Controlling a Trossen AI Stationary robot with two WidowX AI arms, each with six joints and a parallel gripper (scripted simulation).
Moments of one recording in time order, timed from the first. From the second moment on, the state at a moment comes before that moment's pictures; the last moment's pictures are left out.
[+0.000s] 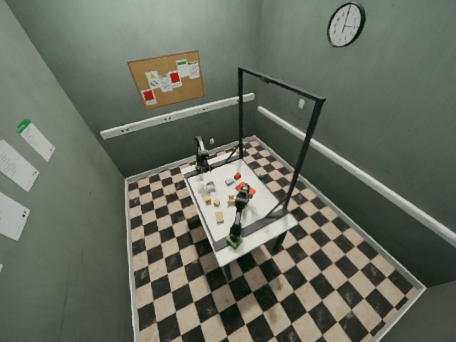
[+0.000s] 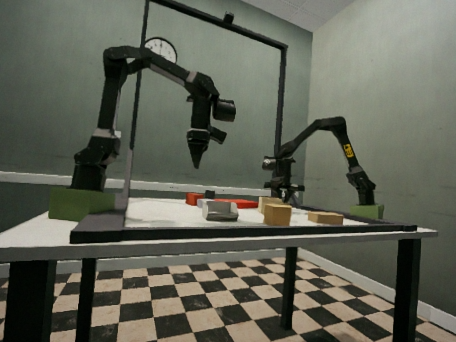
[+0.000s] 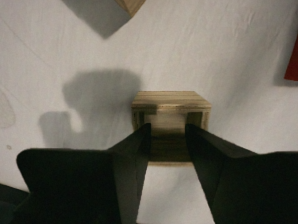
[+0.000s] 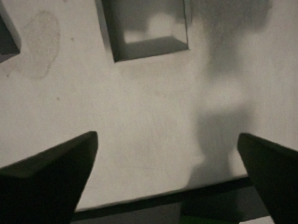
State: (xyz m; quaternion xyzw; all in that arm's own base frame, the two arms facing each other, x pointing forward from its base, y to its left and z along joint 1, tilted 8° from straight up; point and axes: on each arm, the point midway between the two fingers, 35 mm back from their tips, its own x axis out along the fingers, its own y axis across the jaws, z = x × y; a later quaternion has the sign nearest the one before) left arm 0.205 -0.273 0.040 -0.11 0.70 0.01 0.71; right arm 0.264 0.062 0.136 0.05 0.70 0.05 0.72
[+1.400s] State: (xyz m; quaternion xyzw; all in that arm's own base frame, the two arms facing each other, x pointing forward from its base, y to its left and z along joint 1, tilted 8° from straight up) left arm 0.275 -0.245 0.119 -0.12 0.69 0.01 0.71; right arm 0.264 0.062 0.136 0.05 0.70 0.05 0.72
